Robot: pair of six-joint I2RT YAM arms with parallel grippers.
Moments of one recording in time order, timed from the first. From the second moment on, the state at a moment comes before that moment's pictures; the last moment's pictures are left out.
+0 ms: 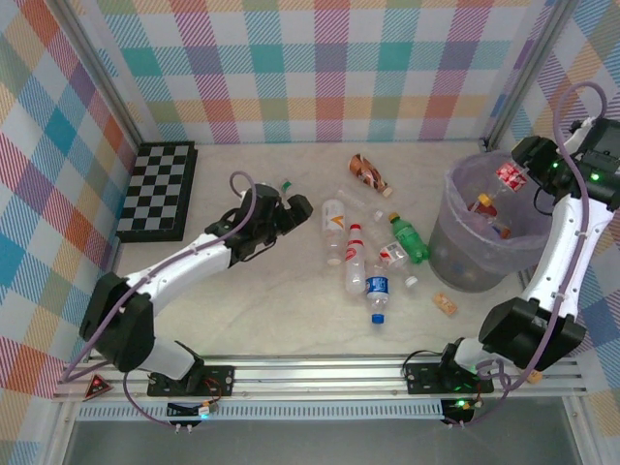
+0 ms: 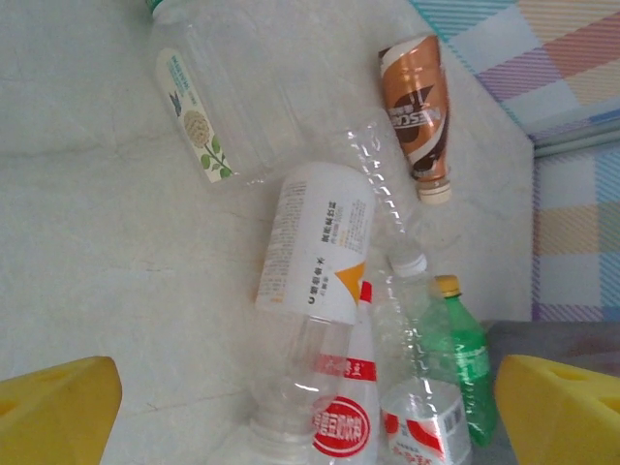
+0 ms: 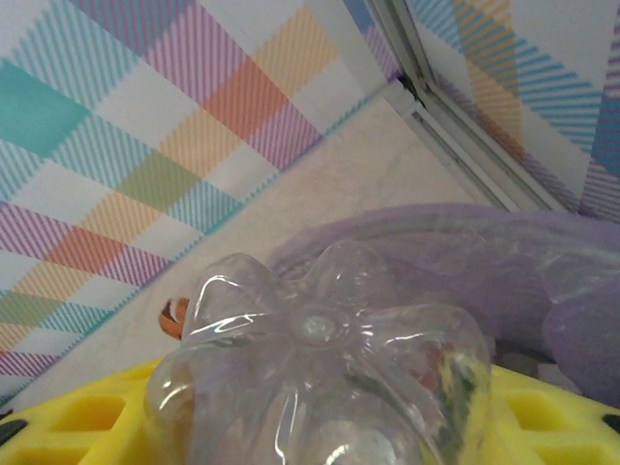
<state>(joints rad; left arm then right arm) -0.59 1.47 1.04 -0.22 -0.02 -1.02 -0.51 1.44 1.69 -0.92 -0.39 0.34</state>
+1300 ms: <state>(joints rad) -0.55 1.90 1.23 -0.18 0.01 -1.04 -0.40 1.58 1.34 -0.69 -0.41 0.39</state>
